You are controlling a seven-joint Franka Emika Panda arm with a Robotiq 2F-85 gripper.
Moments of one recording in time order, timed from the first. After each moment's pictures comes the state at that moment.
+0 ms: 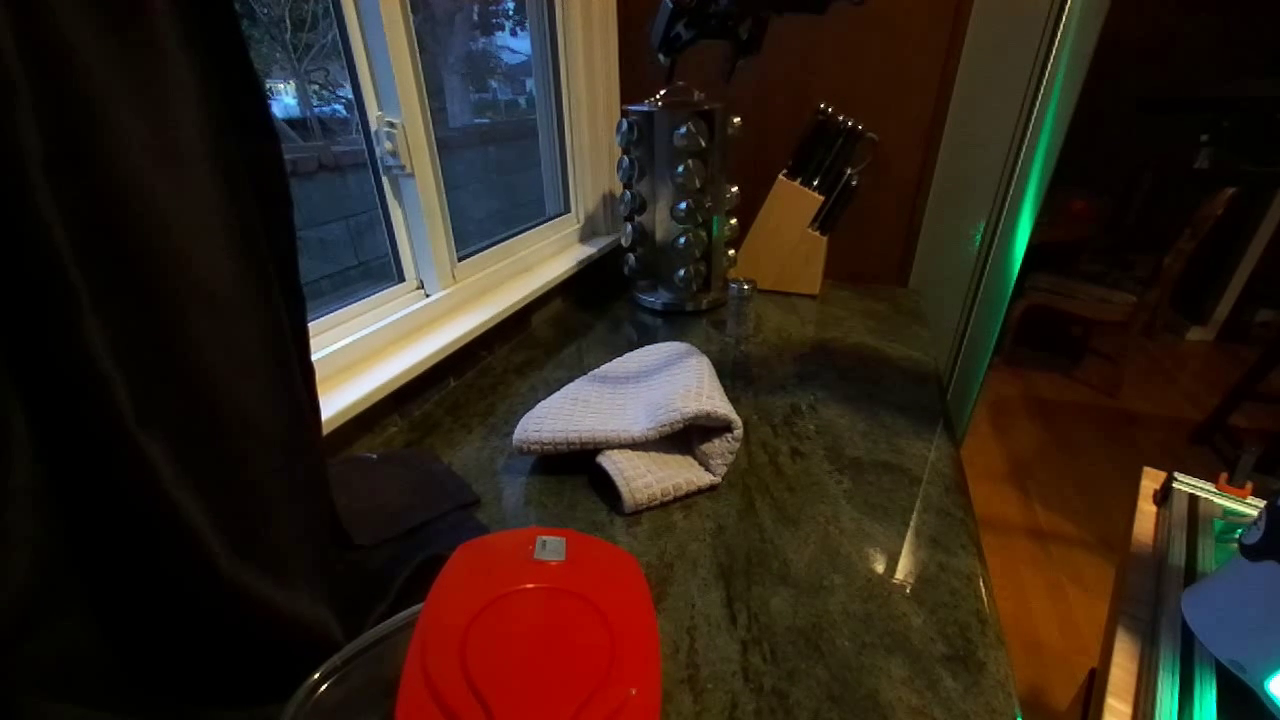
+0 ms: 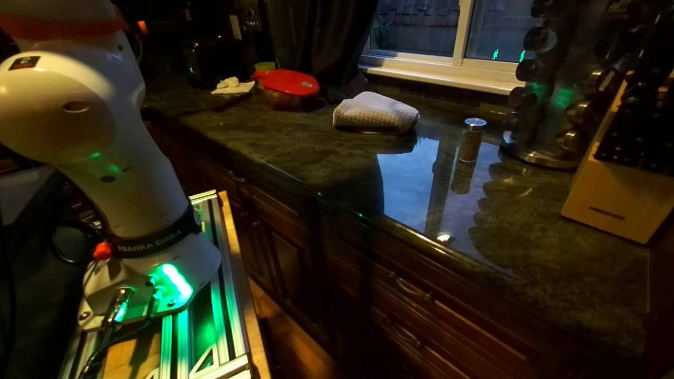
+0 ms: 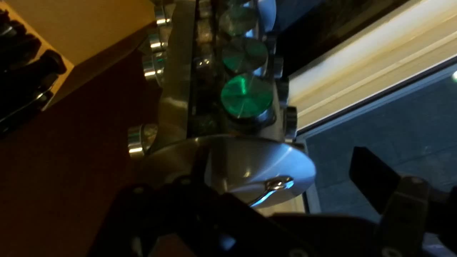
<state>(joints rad) -0.01 0.07 0.01 -1.70 -0.33 2.35 0.56</state>
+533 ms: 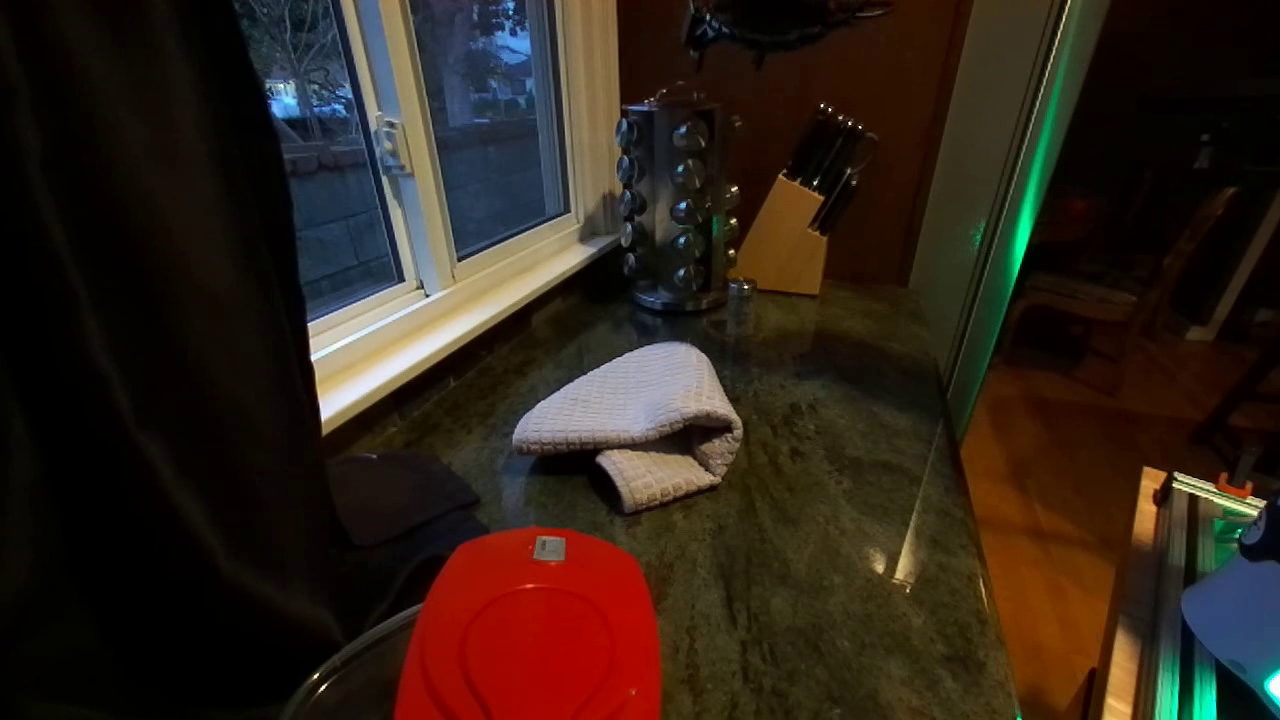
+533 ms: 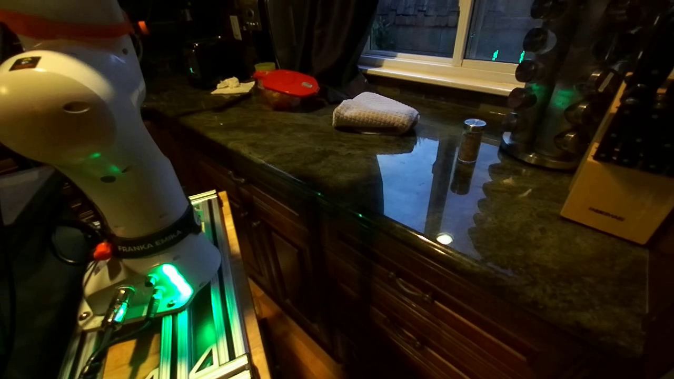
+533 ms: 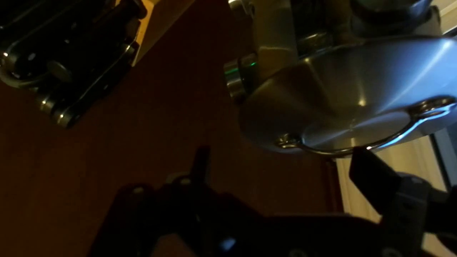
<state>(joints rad) -0.01 0.14 -0.09 -1.62 -0.64 2.38 0.93</state>
